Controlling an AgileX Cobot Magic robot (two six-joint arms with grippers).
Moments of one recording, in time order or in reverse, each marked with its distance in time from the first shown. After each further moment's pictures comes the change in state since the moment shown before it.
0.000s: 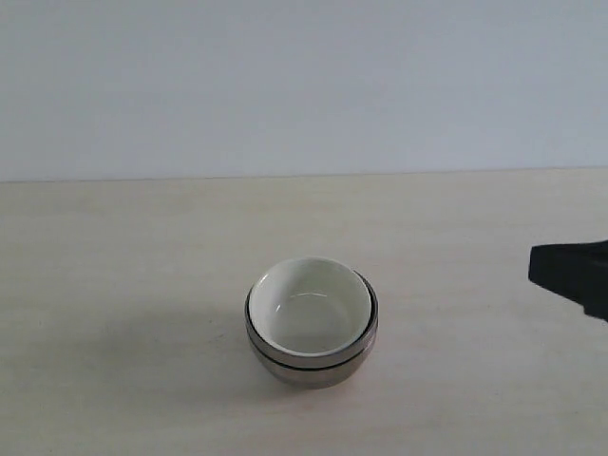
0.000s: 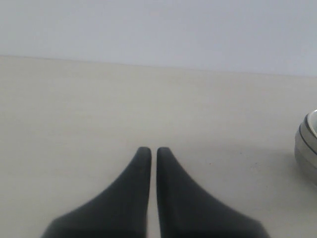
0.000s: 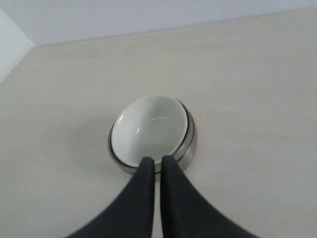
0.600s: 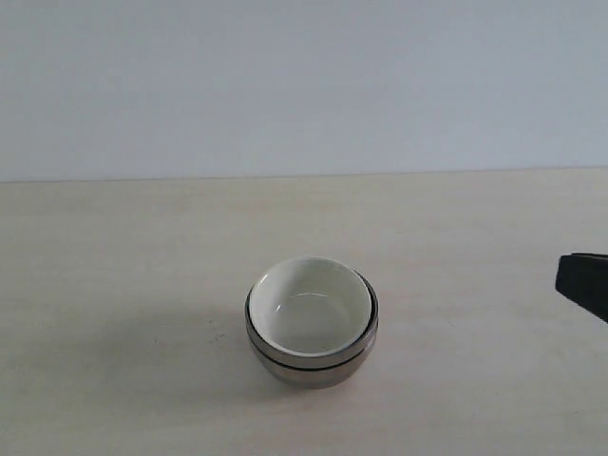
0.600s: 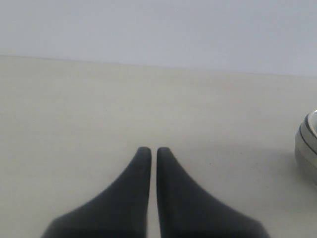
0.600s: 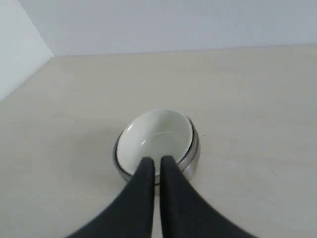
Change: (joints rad) left arm 0.000 0.000 0.000 0.000 0.000 0.000; right arm 0.065 -0.146 0.110 -0.053 -0.121 -0.005
